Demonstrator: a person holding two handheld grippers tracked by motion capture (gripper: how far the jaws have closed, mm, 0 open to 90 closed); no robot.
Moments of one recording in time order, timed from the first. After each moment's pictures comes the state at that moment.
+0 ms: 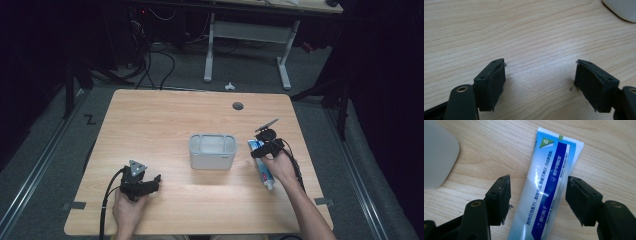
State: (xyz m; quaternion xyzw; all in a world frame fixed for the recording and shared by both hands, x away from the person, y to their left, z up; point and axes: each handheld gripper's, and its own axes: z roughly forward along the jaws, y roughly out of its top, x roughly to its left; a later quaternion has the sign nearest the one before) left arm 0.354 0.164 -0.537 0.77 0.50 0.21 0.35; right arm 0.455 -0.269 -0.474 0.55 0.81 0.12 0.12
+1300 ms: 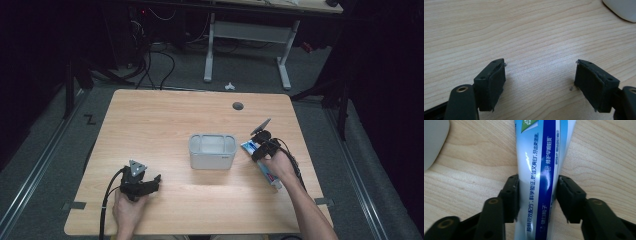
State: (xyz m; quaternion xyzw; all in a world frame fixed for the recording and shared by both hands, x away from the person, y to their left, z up) left arm 0.354 0.164 -0.537 0.77 0.50 0.21 0.35; right arm 0.464 -0.262 -0.484 0.52 0.84 0.07 0.08
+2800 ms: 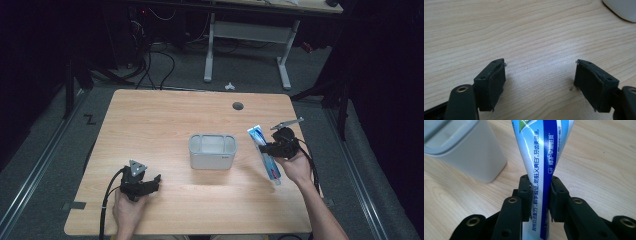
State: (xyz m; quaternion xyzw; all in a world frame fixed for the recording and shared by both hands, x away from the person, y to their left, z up) left arm 0.354 0.164 -0.537 0.77 0.50 0.21 0.34; right arm 0.416 -0.298 -0.424 0.48 0.82 0.28 0.12
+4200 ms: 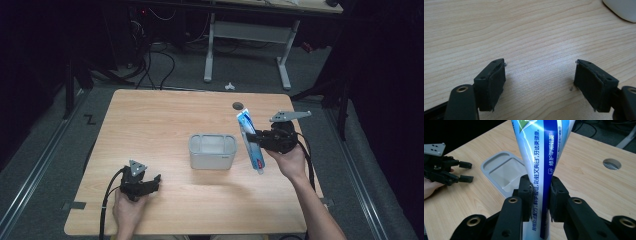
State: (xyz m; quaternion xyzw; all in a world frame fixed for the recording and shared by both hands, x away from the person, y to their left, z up) left arm 0.354 0.164 -0.537 0.77 0.50 0.21 0.34; right arm 0.395 -0.265 -0.366 0.38 0.81 0.43 0.13
